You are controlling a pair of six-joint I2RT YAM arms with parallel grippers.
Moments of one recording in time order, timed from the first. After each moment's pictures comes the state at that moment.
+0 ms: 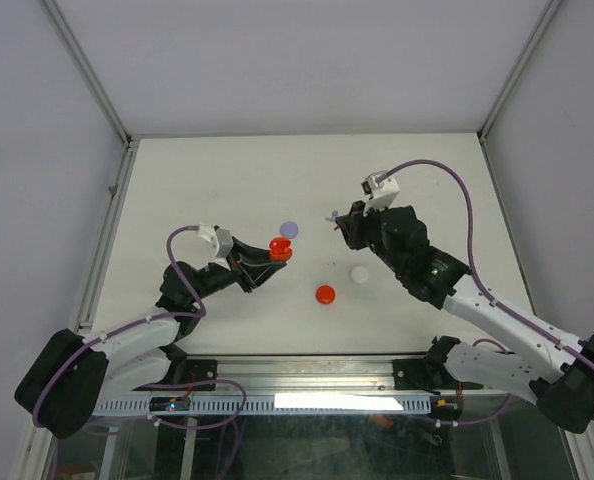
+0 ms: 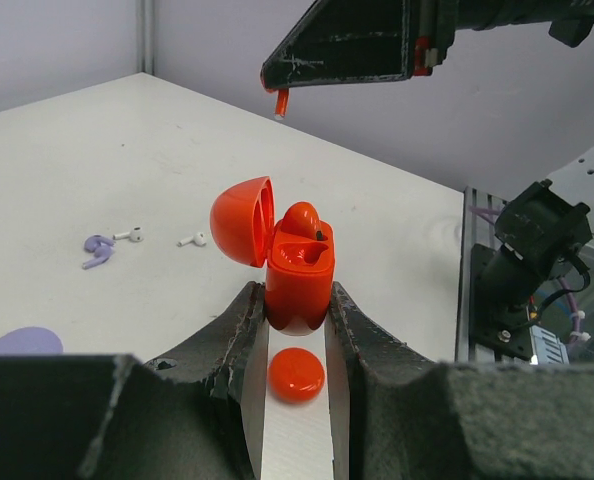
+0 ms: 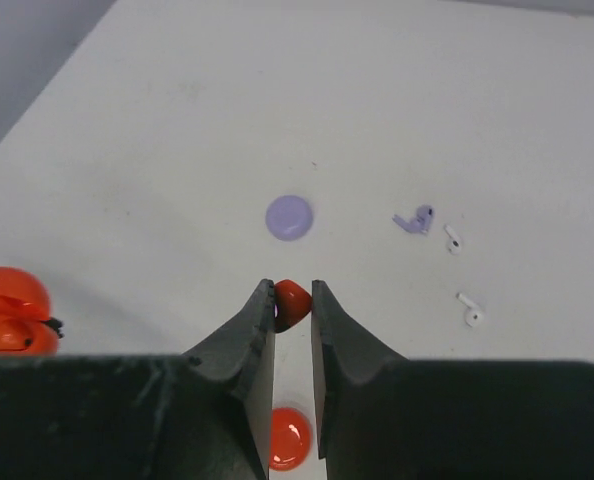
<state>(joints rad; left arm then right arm) -0.57 1.01 0.18 1.09 0.56 -0.36 0.77 0.99 0.83 -0.15 0.27 0.30</state>
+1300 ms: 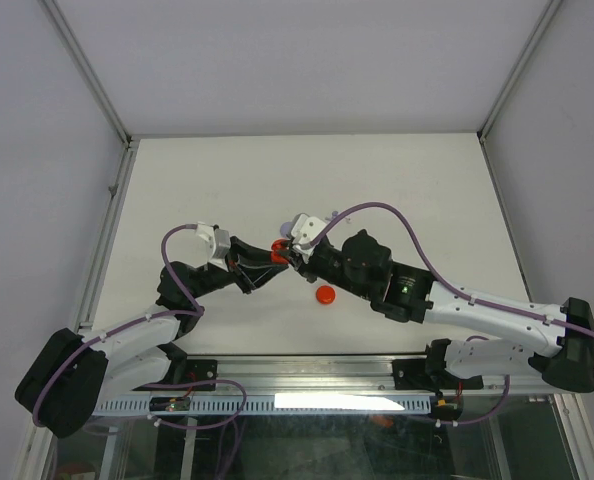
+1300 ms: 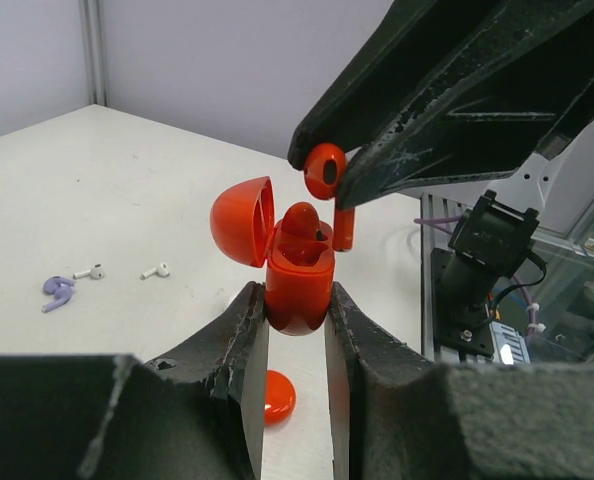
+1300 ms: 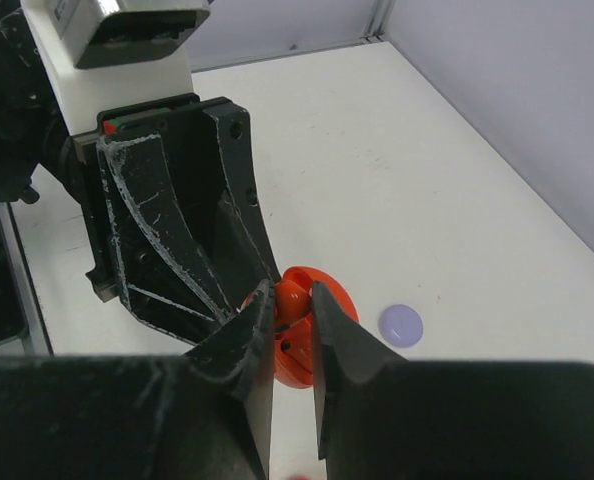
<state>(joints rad) -0.57 1.02 0.21 1.16 0.66 -0.41 1.20 1.11 0.93 0.05 0.16 -0.19</state>
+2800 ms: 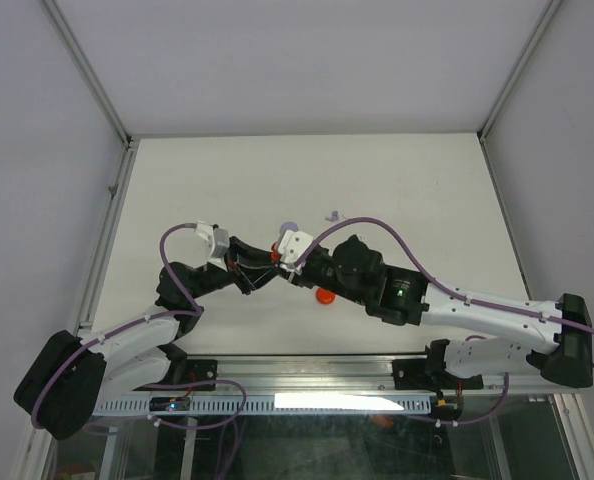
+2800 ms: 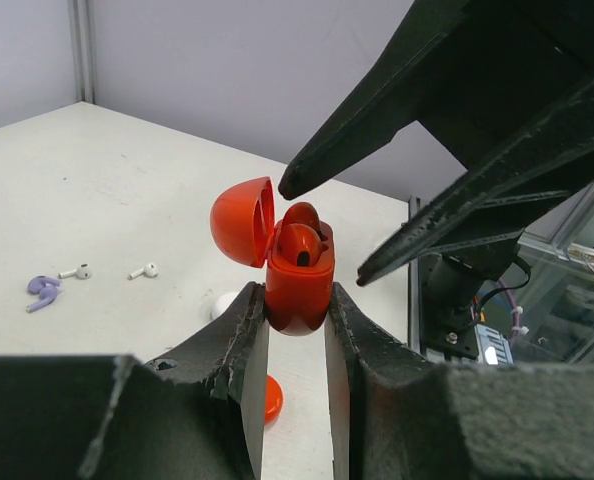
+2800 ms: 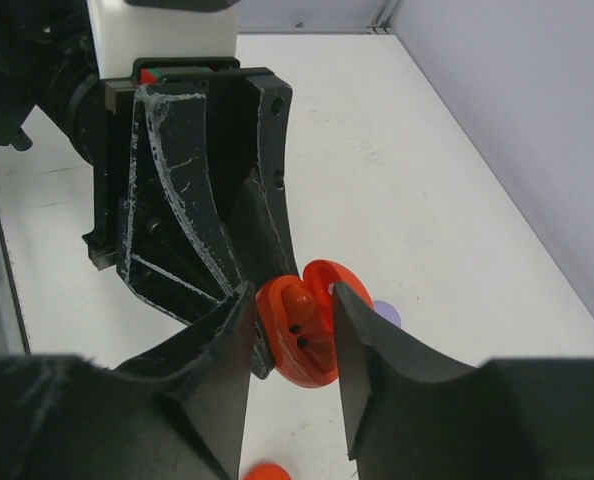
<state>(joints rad) -0.57 1.01 0.21 1.16 0.66 -0.44 1.25 1.13 0.95 0.00 0.19 -0.33</state>
